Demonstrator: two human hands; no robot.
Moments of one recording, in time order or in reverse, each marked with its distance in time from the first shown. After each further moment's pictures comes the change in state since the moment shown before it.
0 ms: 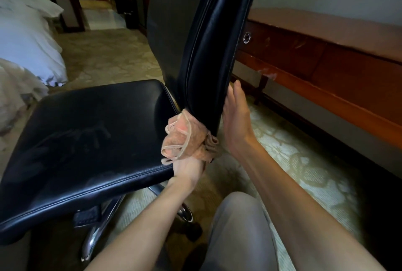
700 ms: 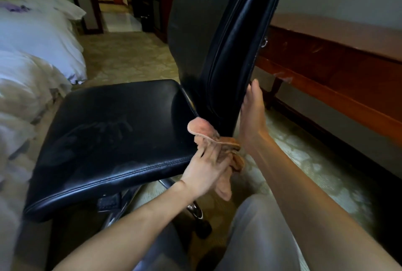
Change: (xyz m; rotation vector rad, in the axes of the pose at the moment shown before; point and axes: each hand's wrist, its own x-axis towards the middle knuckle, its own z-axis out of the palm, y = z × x) left_hand -0.024 -0.025 0.006 0.497 0.294 0.612; right_hand -0.004 -0.006 0.016 0.081 0.121 0.067
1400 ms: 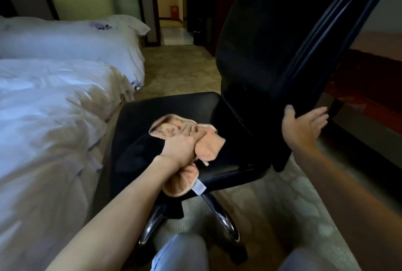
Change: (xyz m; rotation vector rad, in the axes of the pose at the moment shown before) left_hand -0.059 -0.173 -0.088 -0.178 -0.412 -0.646; right_hand 0.050 0.013 0.029 -0.650 0.305 0.078
